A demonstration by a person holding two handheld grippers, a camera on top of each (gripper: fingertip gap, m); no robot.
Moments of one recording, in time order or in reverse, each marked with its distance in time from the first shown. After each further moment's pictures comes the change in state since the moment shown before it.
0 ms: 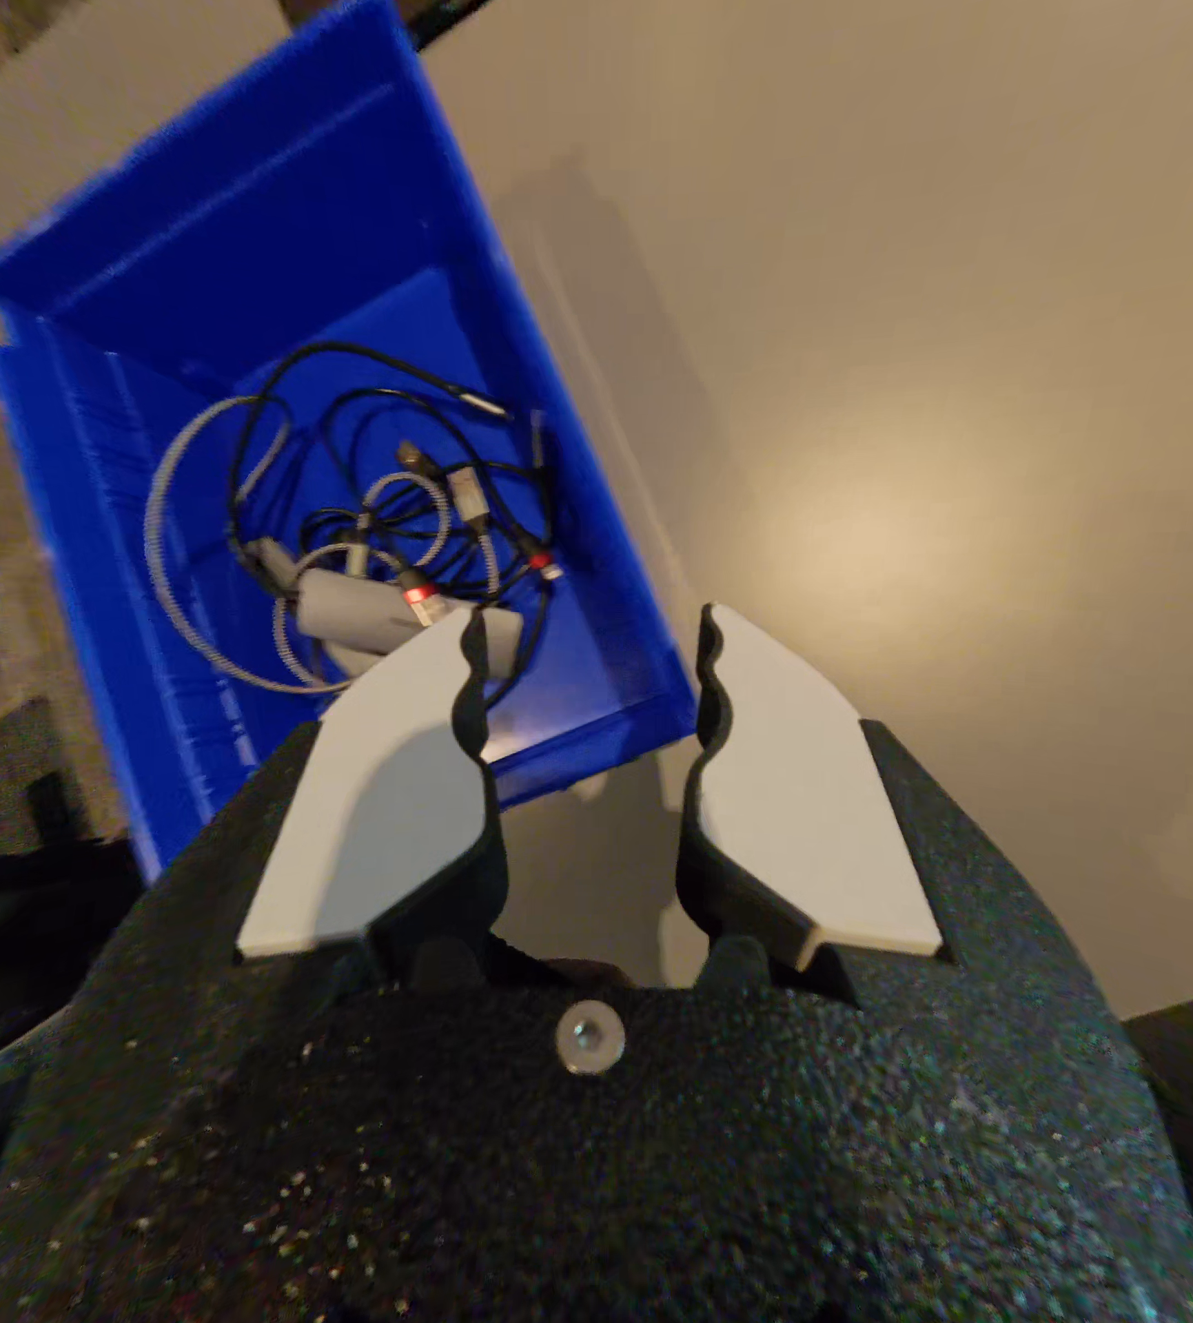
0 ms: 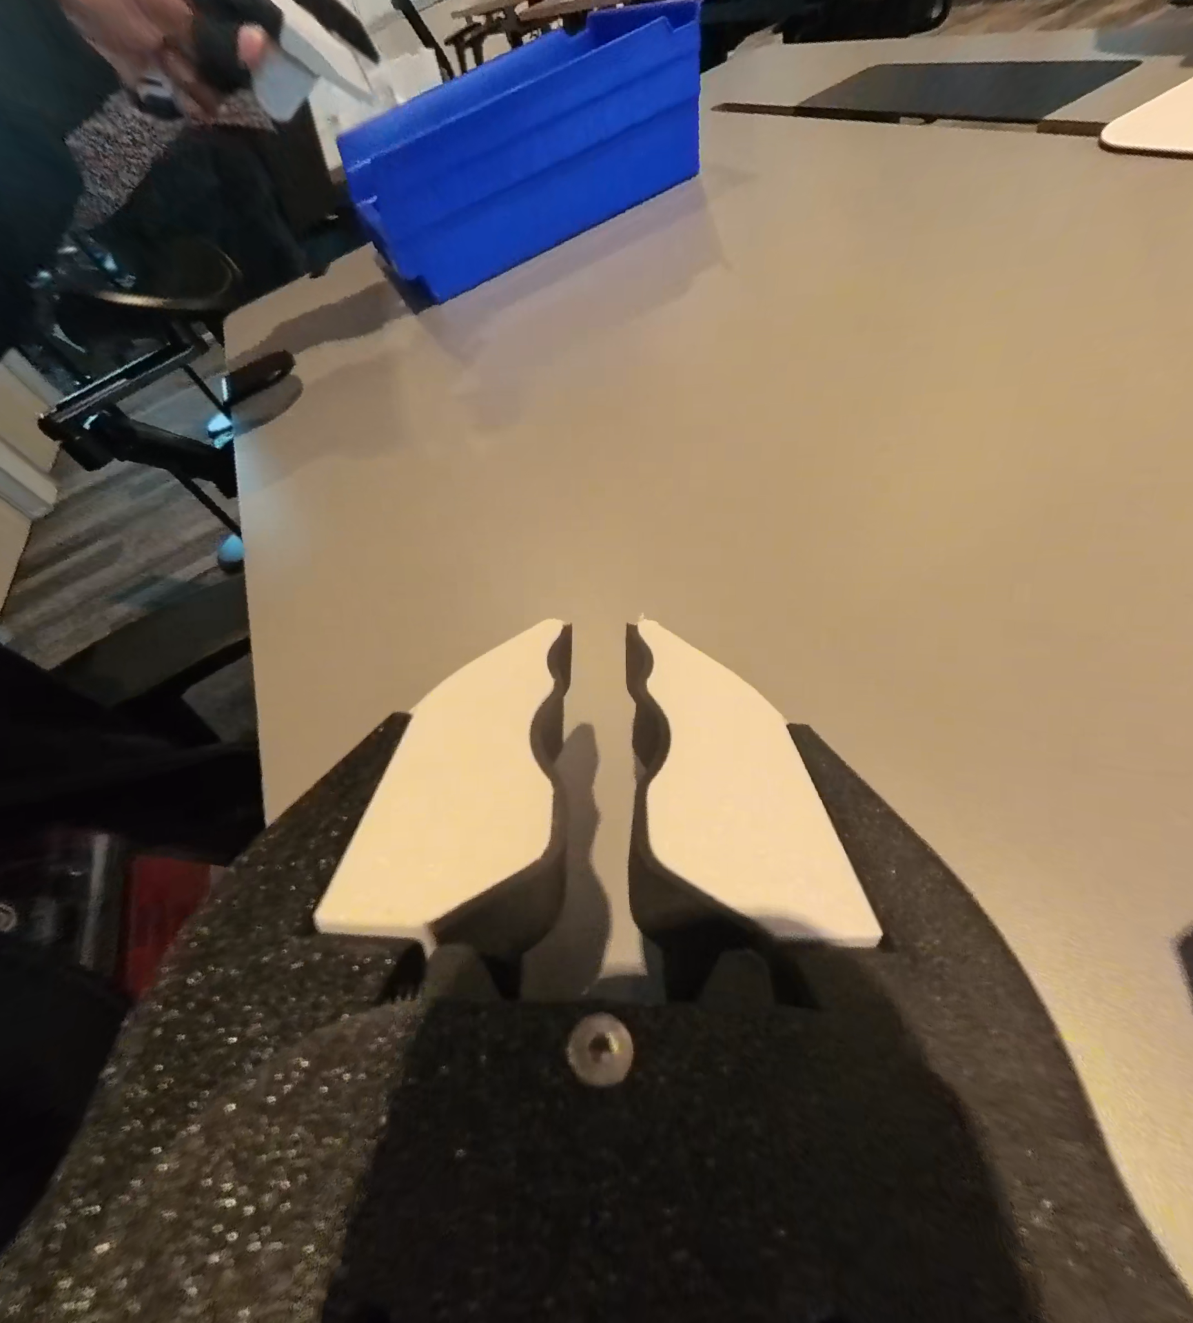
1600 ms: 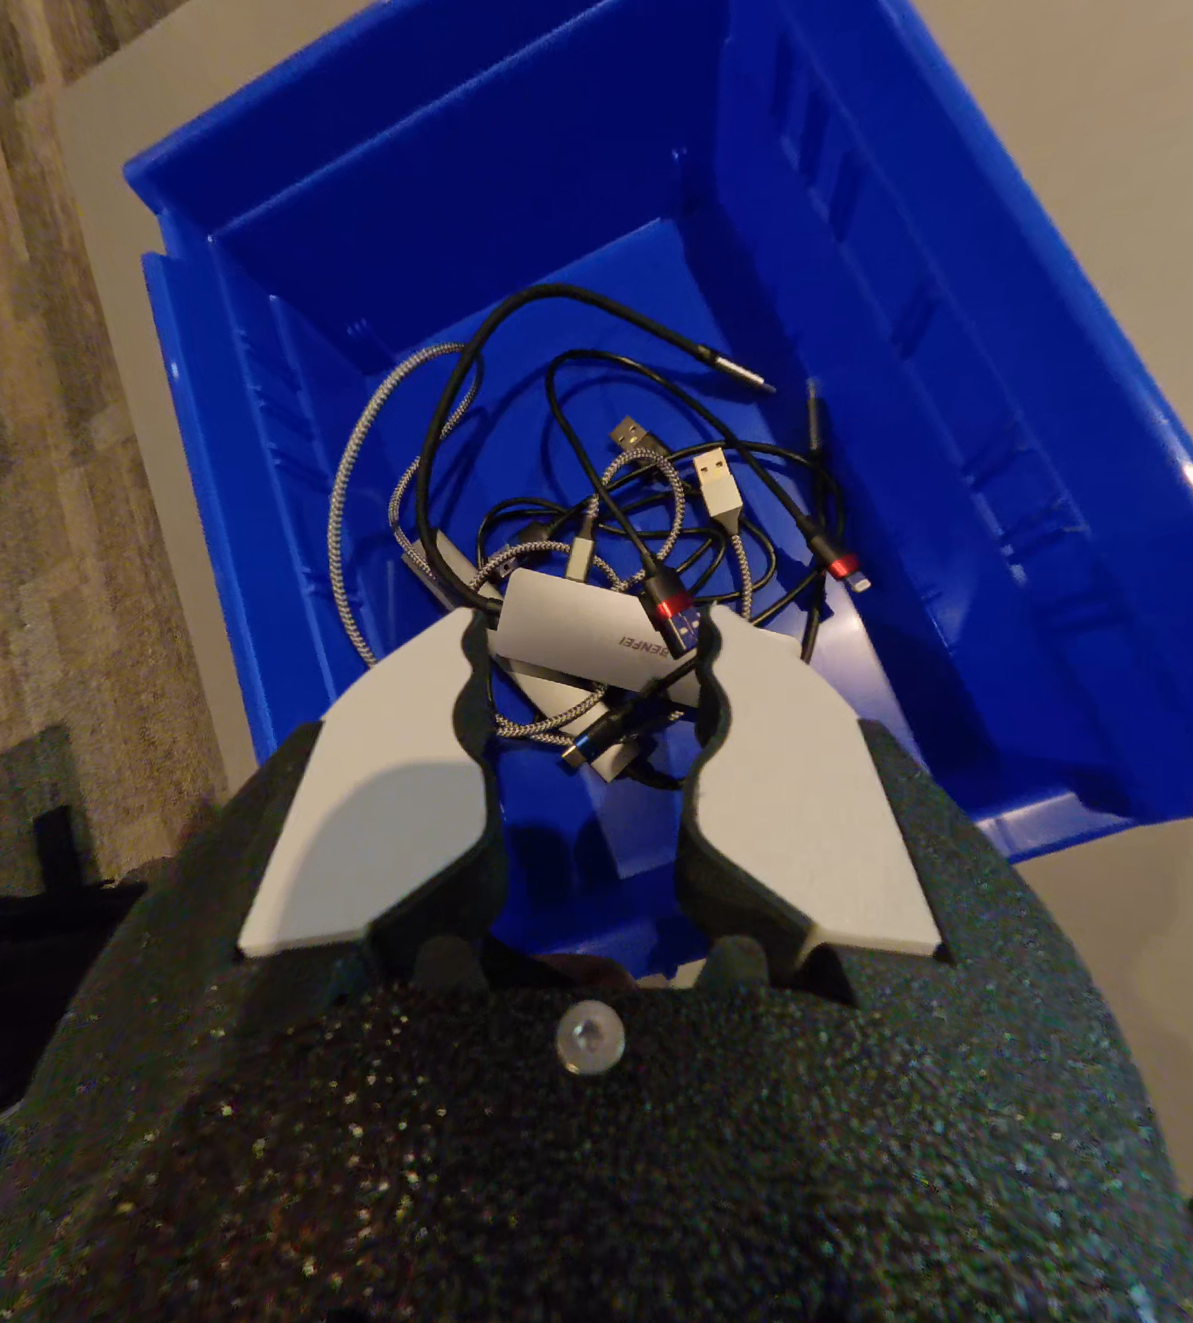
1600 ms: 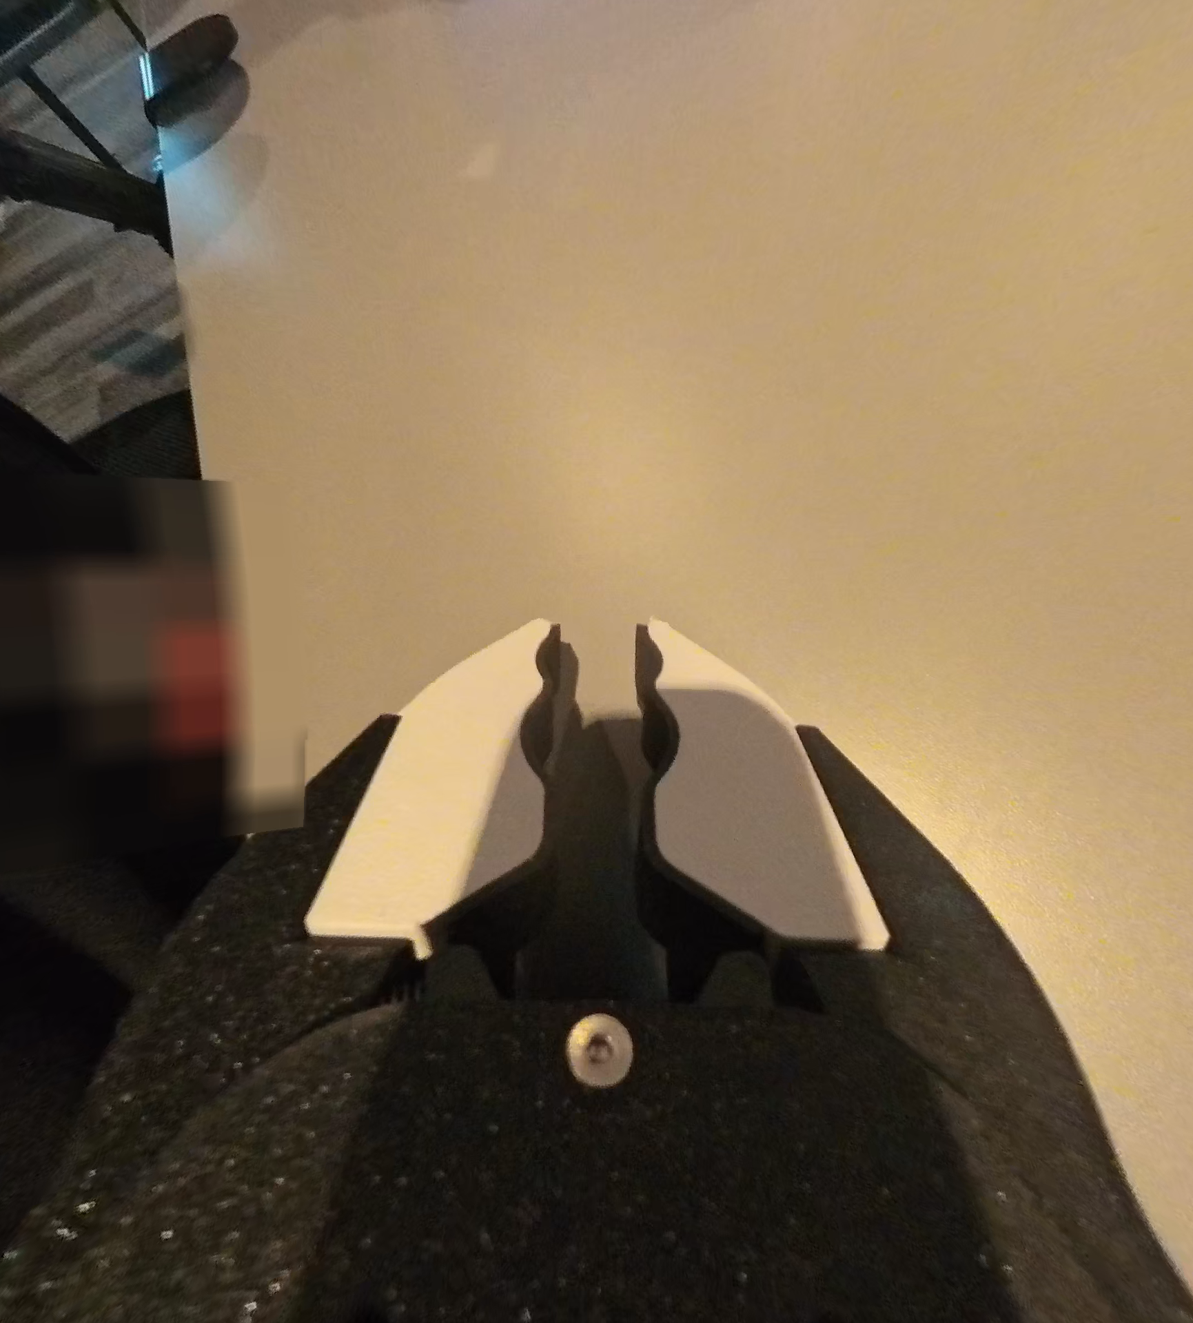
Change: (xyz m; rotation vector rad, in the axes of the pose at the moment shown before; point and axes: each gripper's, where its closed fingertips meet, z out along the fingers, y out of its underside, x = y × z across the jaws) left arm -0.108 0.033 0.062 0.082 -0.027 -0.025; right arm -0.012 0.035 0.037 -0.348 -0.077 -0.056
